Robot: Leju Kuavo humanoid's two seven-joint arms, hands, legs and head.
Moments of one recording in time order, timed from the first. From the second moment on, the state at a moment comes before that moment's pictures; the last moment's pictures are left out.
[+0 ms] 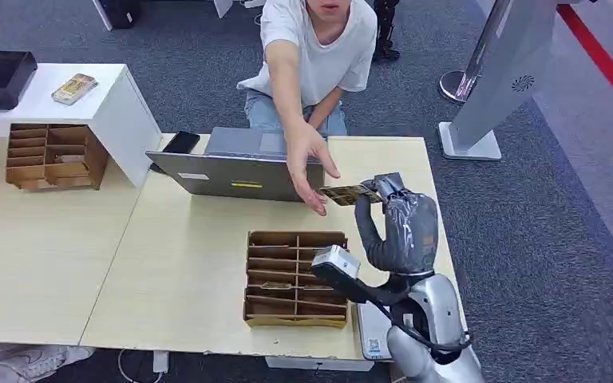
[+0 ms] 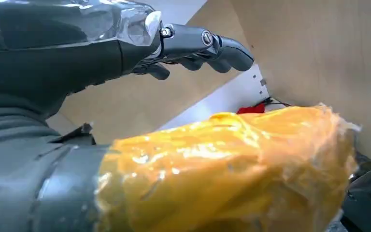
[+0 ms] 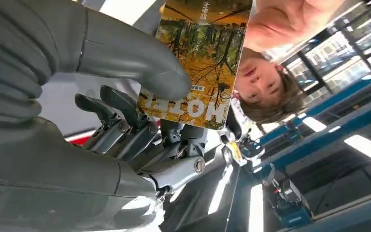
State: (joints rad) left arm -0.16 -0.05 -1.28 -0.32 -1.29 0.39 -0.09; right arm -0.22 0.07 0.43 -1.64 1.16 -0.36 0.02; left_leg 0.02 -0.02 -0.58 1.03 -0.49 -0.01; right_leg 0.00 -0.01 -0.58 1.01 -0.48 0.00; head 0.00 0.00
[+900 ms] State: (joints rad) left arm -0.15 -0.03 -1.30 -0.35 -1.24 0.36 -0.10; right arm -0.34 0.13 0.48 -1.43 1.18 -0.27 0.06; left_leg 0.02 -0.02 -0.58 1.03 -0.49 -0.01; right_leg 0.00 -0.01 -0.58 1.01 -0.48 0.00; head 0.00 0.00
